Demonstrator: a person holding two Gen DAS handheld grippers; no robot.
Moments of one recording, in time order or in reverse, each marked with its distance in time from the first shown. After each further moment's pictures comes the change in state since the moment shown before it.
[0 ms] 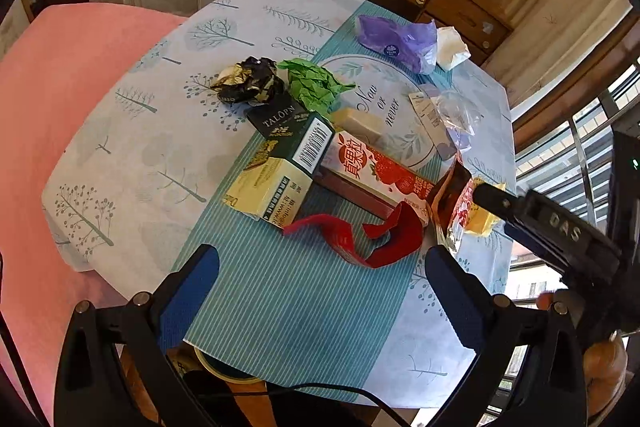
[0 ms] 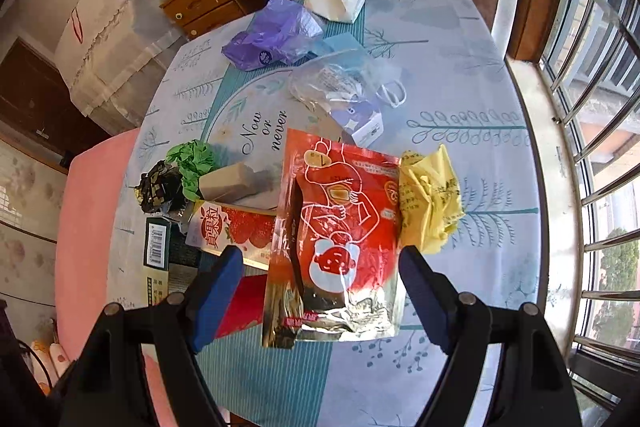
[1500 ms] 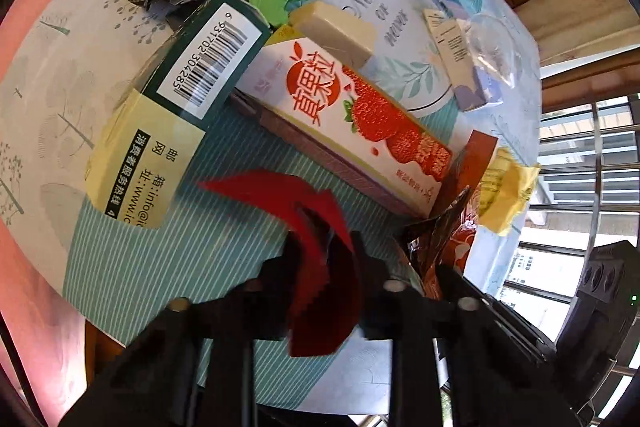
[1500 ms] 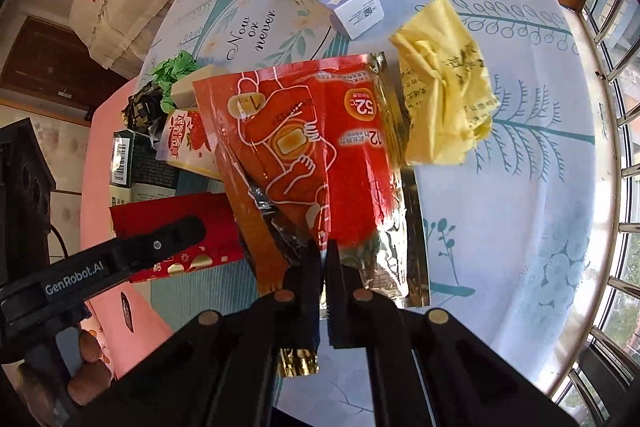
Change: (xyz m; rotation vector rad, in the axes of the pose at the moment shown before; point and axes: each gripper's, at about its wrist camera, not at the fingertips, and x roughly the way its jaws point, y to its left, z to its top) left arm 0.106 -0.035 0.014 -0.100 0.281 -0.071; right arm 0.027 -0.050 -0.048 -0.052 0.218 0.138
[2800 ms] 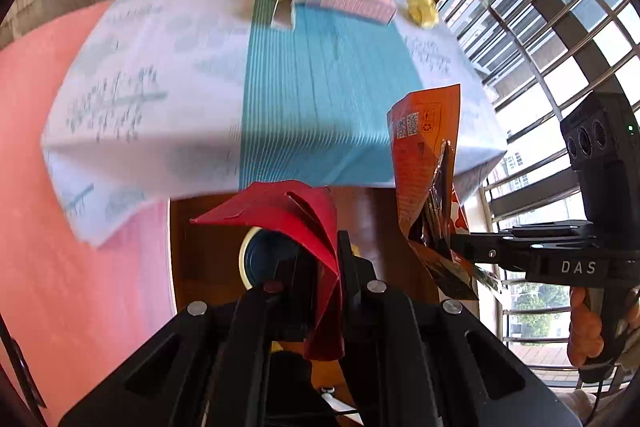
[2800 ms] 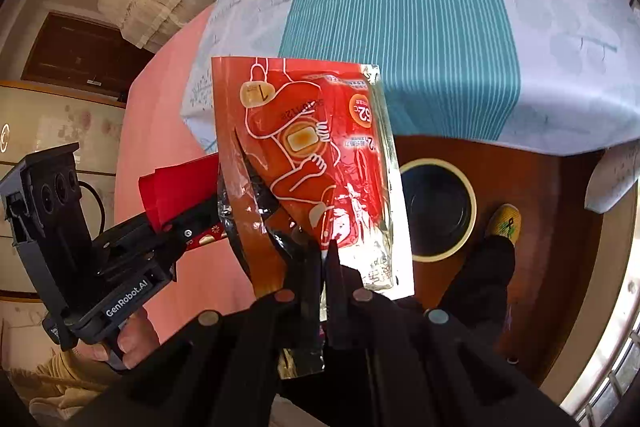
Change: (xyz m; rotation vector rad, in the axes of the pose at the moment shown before) left arm -0.112 0.234 -0.190 0.580 -0.095 -0.122; right arm 0.032 0.173 -0.273 0.063 0.038 0.115
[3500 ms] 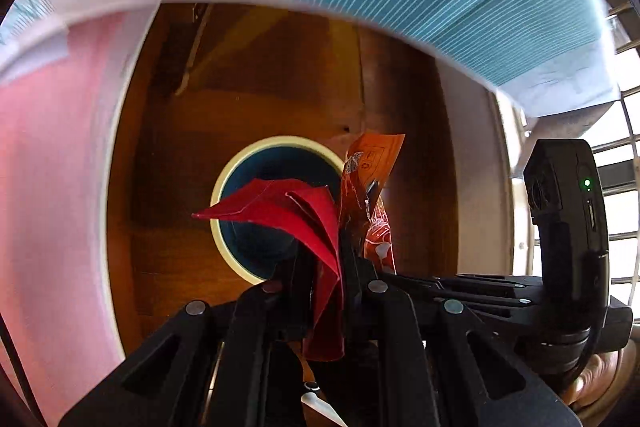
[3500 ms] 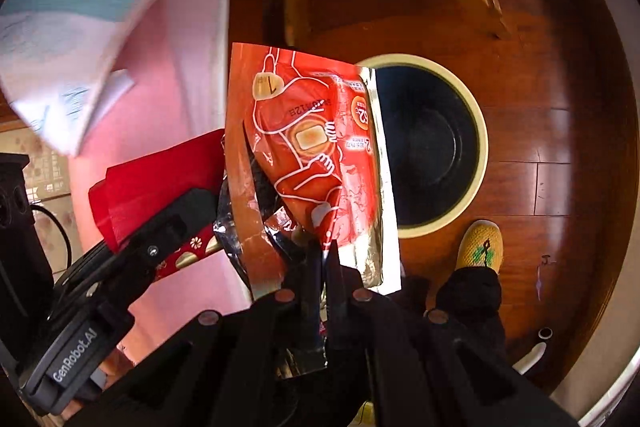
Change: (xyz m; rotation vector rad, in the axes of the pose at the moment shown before) left arm 0.223 0.061 -0.099 -0.140 0.145 -0.016; right arm 0.246 -0.127 -0.018 0.193 0.133 -0.070
